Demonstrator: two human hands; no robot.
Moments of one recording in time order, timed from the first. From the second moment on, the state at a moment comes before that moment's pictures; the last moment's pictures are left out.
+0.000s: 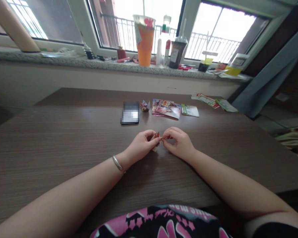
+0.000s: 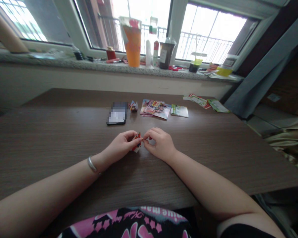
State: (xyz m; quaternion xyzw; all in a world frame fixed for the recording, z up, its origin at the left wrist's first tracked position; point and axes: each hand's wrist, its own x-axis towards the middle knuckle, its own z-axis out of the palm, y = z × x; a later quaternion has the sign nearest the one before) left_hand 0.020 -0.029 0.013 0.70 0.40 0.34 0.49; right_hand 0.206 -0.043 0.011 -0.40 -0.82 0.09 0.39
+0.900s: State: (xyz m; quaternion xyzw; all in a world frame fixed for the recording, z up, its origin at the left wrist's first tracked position) left_hand 0.017 -0.024 0.010 0.68 0.40 0.32 0.53; right_hand 0.207 -0.041 0.008 -0.39 -0.83 0.08 0.39
